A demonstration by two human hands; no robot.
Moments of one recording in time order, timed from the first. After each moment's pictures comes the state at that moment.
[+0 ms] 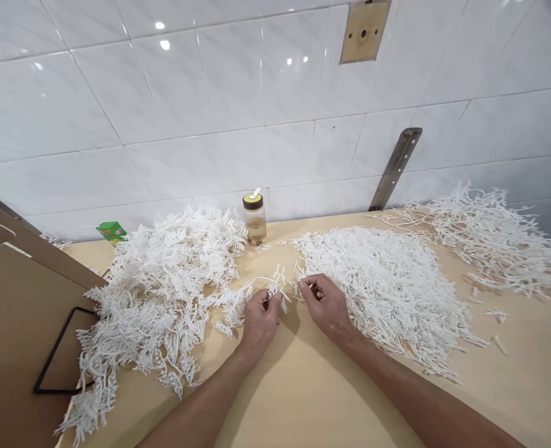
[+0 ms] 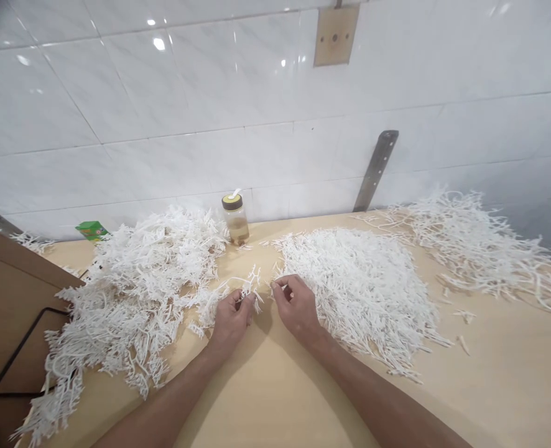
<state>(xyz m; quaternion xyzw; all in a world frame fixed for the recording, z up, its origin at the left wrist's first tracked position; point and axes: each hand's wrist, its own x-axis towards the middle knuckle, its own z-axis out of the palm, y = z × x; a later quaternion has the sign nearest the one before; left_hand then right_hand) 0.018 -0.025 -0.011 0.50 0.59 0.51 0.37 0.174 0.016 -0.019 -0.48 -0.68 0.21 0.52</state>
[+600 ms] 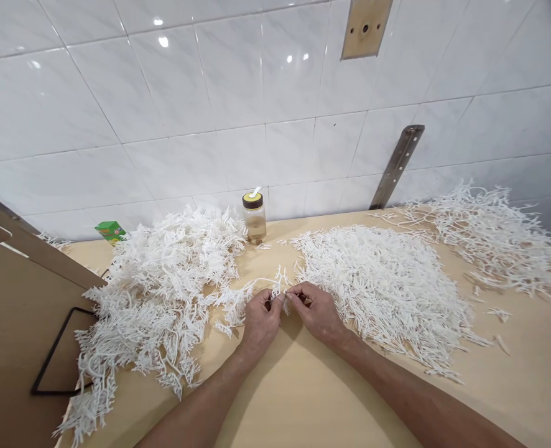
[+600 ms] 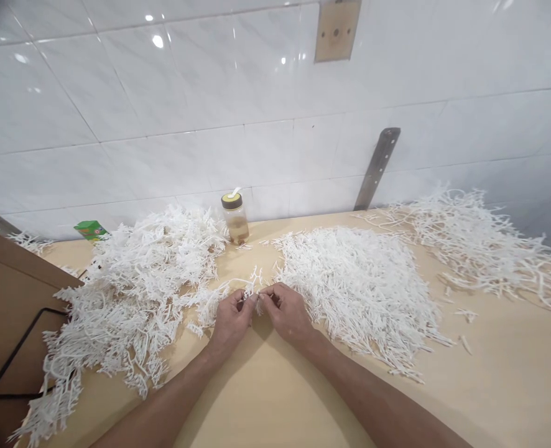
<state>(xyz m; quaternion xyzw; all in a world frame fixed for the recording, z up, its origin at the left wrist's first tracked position) 0.017 -0.024 -0.012 0.54 0.60 0.49 0.33 0.167 0.009 -0.024 -0.43 -0.73 0.28 0.45</state>
